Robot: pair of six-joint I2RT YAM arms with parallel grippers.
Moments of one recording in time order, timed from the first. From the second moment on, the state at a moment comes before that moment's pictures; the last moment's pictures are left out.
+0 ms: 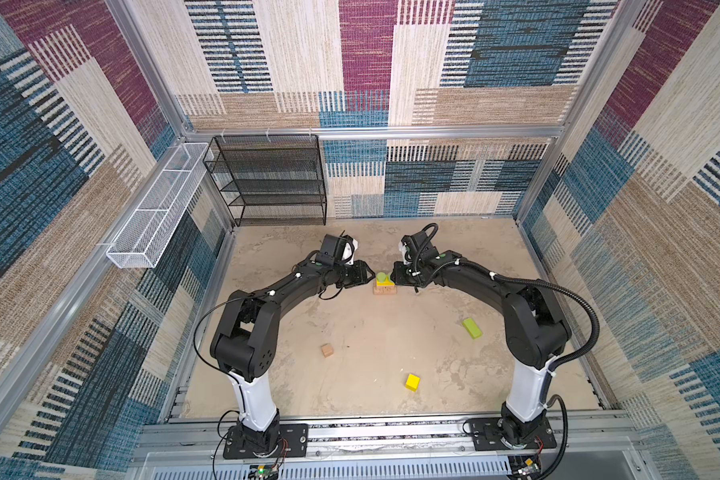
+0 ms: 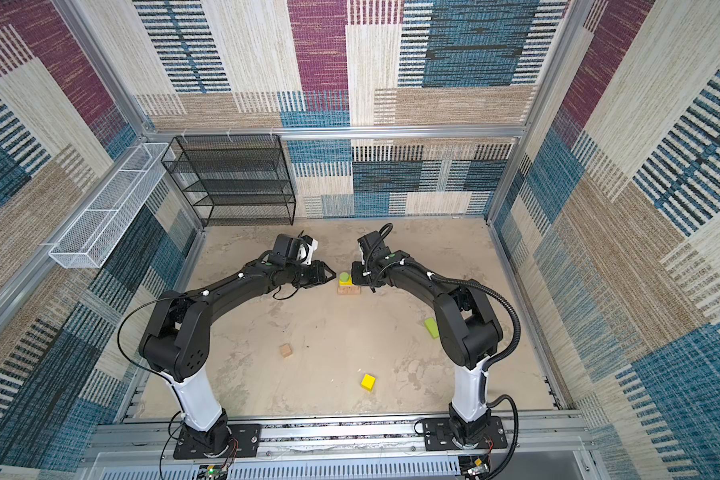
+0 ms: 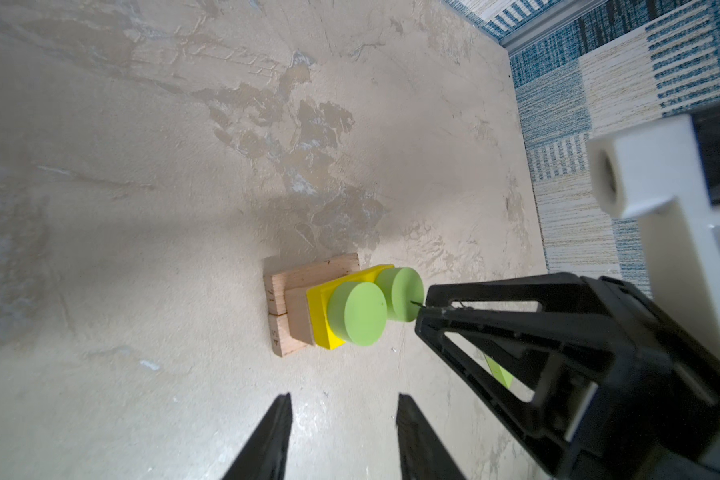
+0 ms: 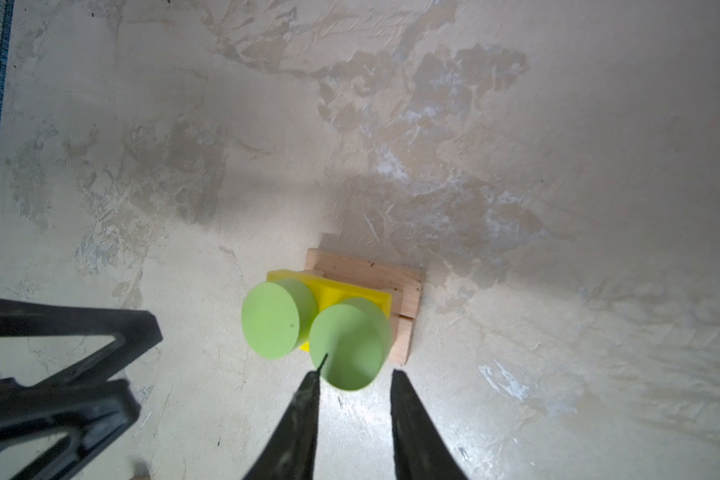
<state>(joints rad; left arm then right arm) -0.42 1.84 1.28 -0.26 0.45 -0.52 0.51 1.89 1.41 -0.46 -0.13 0.48</state>
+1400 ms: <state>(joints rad) -0.42 1.85 1.29 -0.27 0.45 -0.52 0.50 1.92 1.43 -0.44 -0.15 0.48</state>
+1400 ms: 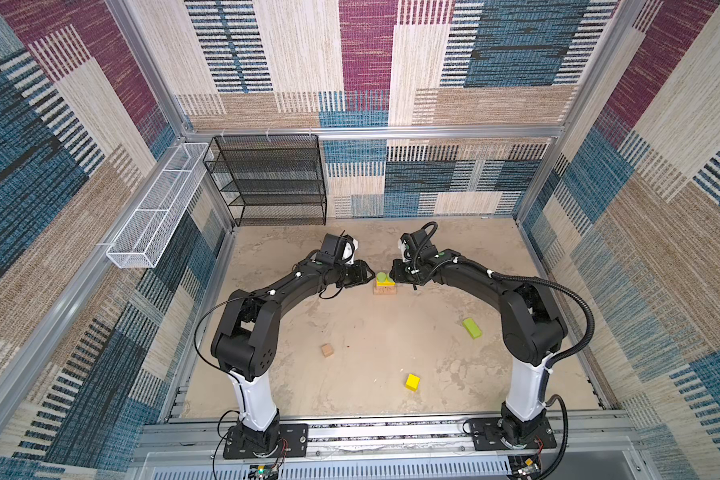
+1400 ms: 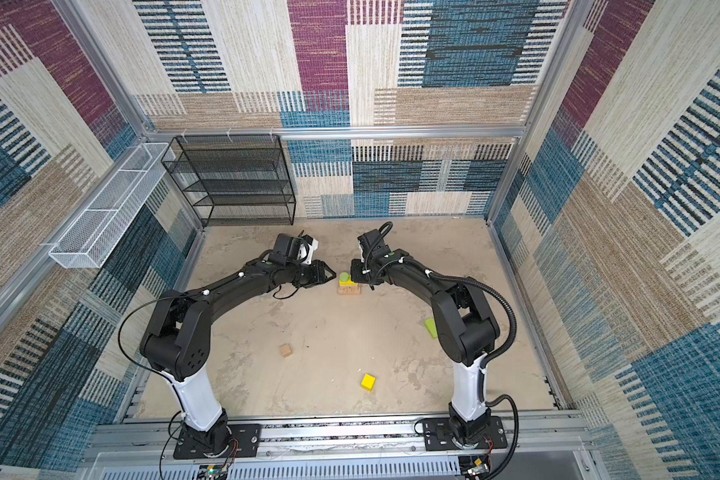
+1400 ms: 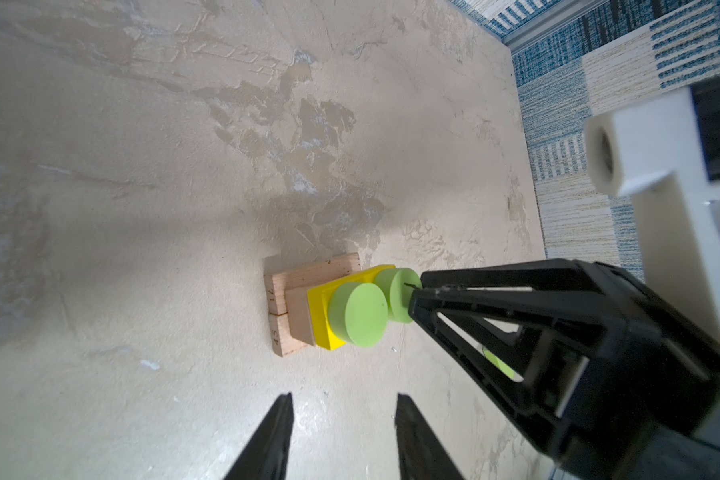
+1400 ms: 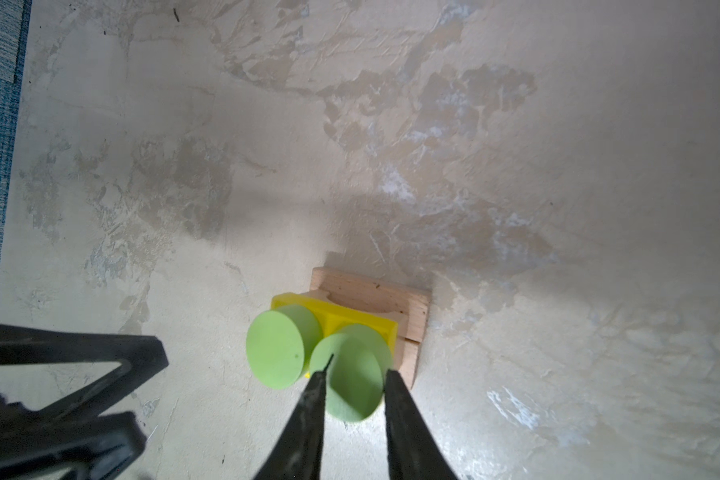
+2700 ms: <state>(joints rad) -0.42 1.86 1.30 -0.27 0.45 -0.52 0.50 1.92 1.43 -0.44 -0.16 0.48</state>
